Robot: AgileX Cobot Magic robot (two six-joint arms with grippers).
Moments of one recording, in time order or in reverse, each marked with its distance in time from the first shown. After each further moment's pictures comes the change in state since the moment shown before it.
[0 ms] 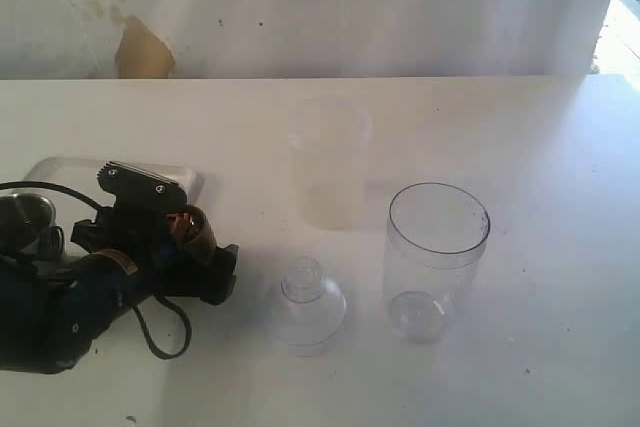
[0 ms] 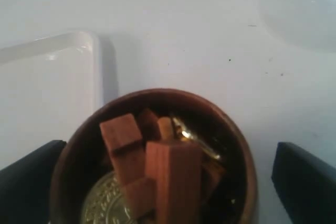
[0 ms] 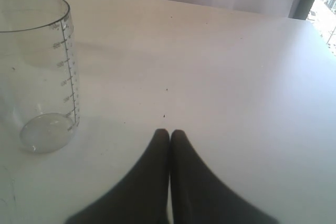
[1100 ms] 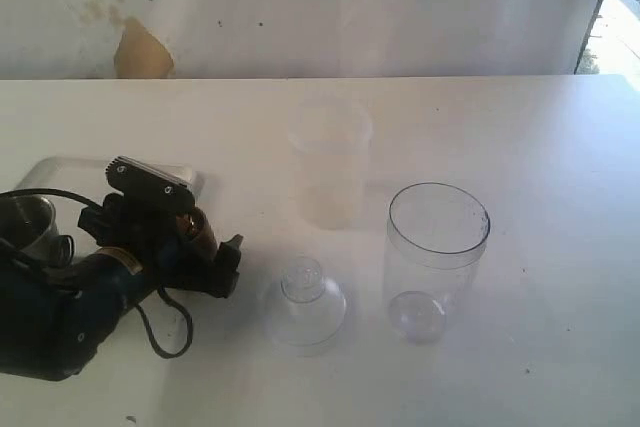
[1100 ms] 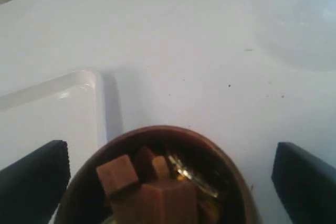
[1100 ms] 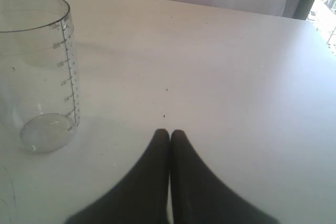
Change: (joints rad) left arm 0.000 0.042 -0.002 0.052 -0.130 0.038; right arm 0.000 0.000 0.000 0.000 0.000 0.000
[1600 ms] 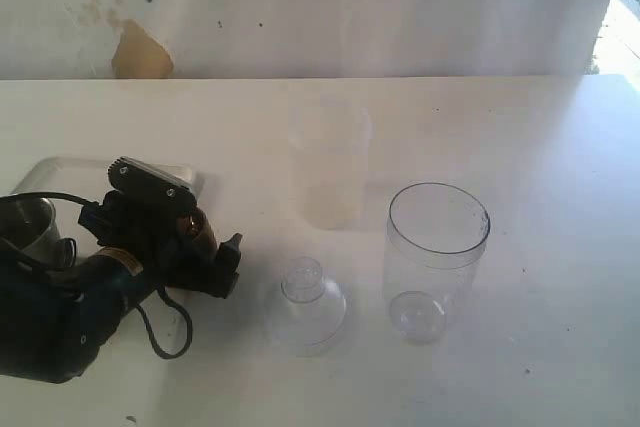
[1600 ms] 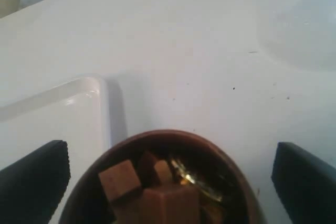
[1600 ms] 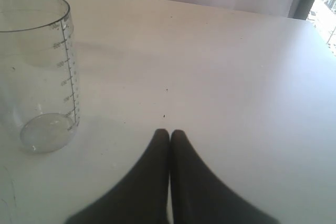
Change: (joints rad) left arm 0.000 0.016 0.000 0.000 -0.034 0.028; right arm 0.000 0.000 0.000 0.000 0.000 0.000
